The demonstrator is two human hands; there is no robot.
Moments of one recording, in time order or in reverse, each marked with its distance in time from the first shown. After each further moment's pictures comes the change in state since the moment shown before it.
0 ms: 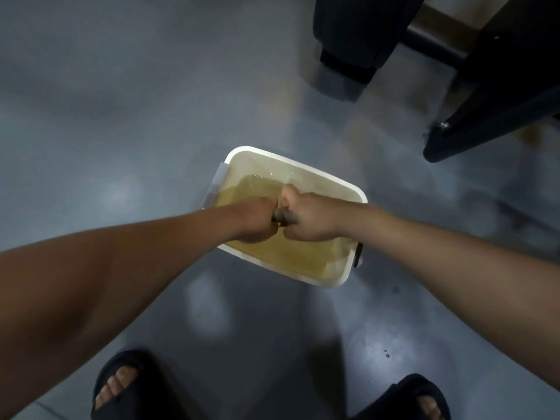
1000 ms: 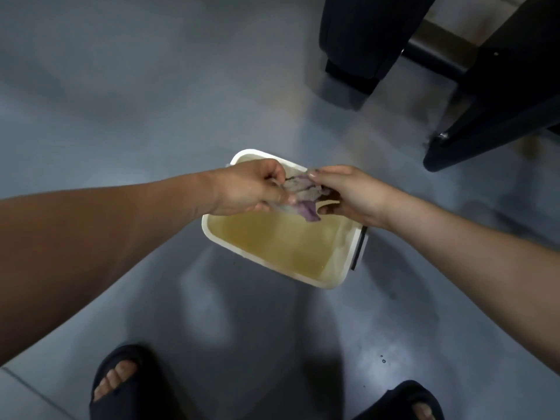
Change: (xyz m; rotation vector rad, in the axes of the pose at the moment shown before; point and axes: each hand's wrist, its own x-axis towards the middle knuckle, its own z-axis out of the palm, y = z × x) left_hand -0.006 -0.010 -0.039 -0.941 -0.059 0.154; right_hand -0.031 0.018 -0.036 1.180 0.211 0.053
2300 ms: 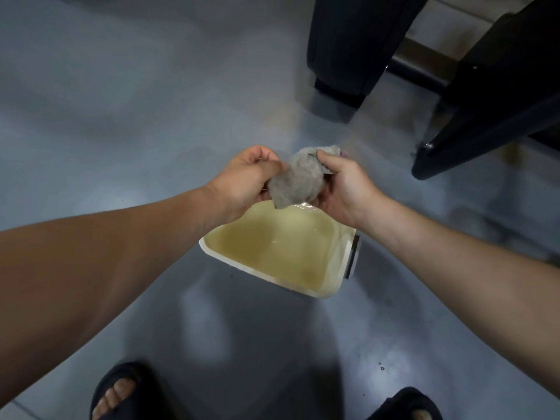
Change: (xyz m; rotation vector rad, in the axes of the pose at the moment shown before) left_hand 0.005 0.028 0.016 -0.340 0.399 0.191; right_hand 0.022 -0.014 0.006 0.647 0.197 -0.035
